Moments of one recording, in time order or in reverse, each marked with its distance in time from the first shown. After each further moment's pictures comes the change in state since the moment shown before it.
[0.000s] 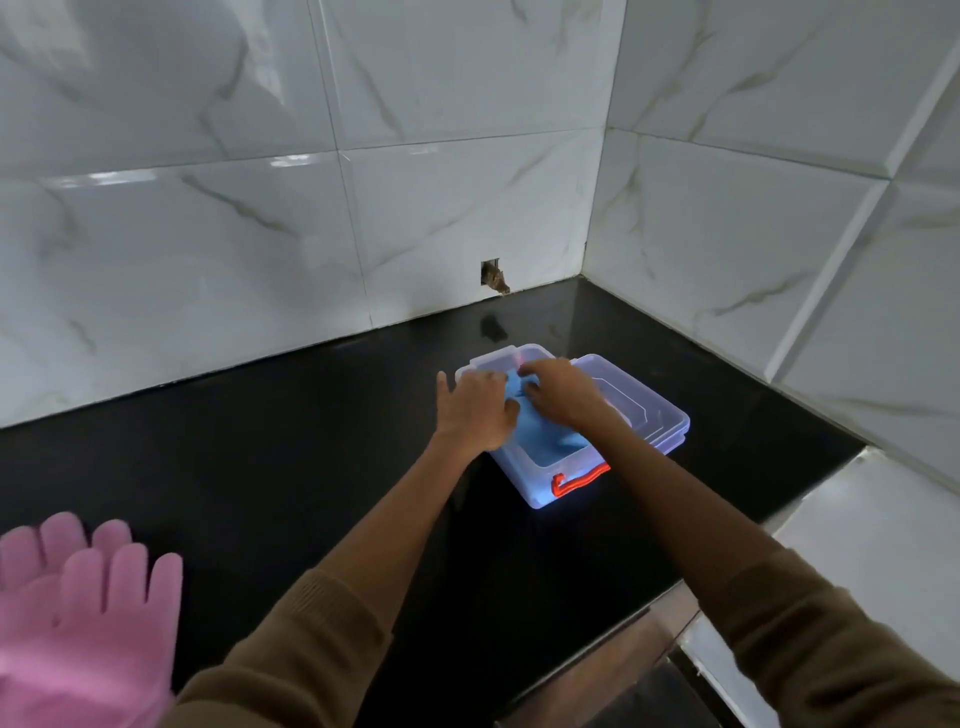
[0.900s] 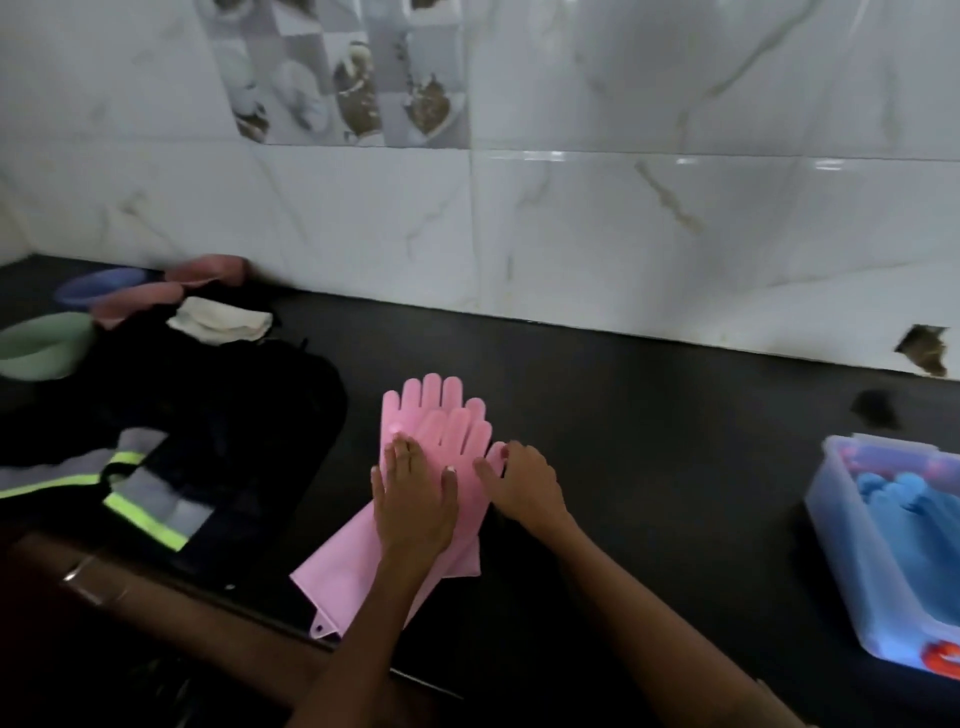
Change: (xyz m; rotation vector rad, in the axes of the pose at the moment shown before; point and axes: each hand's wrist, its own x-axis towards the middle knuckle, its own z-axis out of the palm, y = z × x) left_hand -0.284 -0.210 0.001 0.004 0.382 -1.123; right_hand -0.107 -0.296 0.166 0.397 -0.384 -0.445
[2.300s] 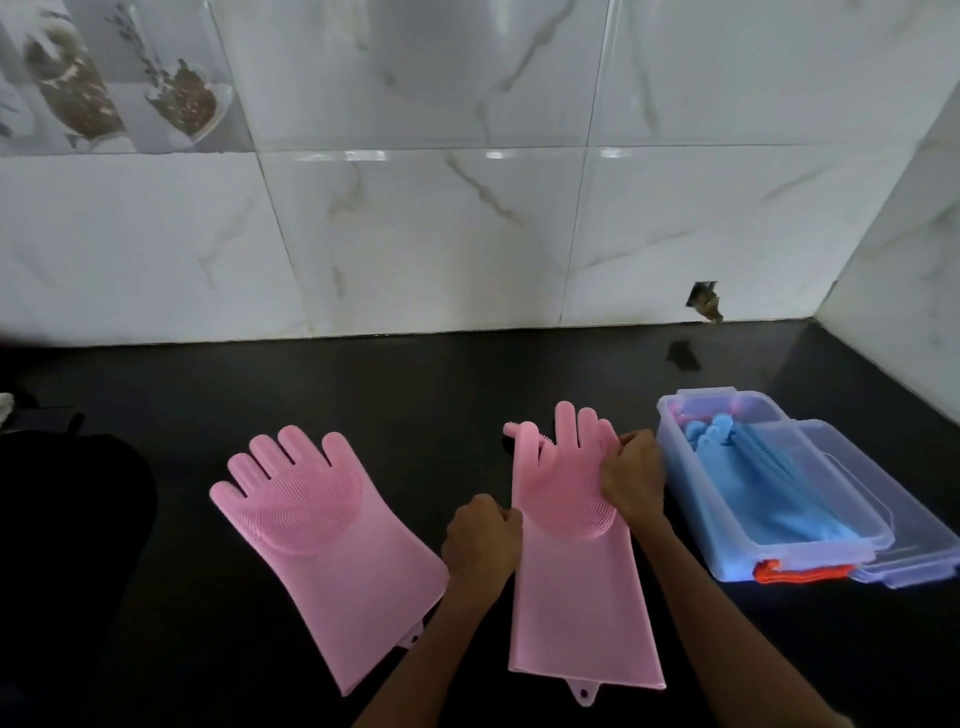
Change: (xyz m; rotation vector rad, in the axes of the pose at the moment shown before) left_hand -0.033 0.166 0.062 -0.210 -0.565 0.077; right_hand -0.017 0.173 -0.142 0.093 0.650 0.588
